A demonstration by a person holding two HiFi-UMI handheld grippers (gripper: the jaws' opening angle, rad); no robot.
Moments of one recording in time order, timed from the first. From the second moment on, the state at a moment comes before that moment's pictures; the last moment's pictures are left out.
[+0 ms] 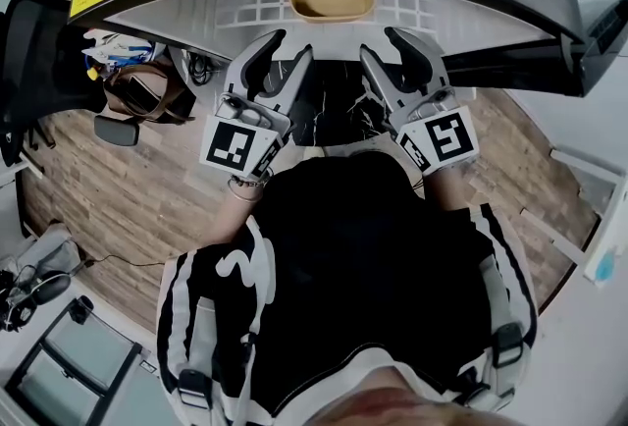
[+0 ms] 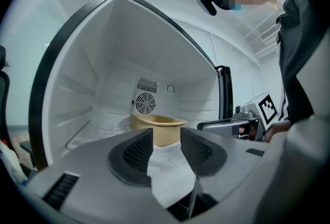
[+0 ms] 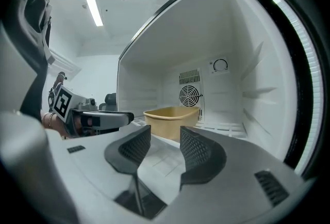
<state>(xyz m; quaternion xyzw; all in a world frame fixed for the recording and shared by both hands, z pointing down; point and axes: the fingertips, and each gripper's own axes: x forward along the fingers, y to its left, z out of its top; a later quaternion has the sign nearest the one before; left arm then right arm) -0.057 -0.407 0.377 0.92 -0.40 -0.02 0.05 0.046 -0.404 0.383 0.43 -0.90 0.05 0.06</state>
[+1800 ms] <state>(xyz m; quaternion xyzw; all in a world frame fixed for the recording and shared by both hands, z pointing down) -0.035 -0.445 0.393 0.92 -0.39 0.06 0.06 0.033 -0.442 0.398 0.41 -0.90 0.07 0.12</state>
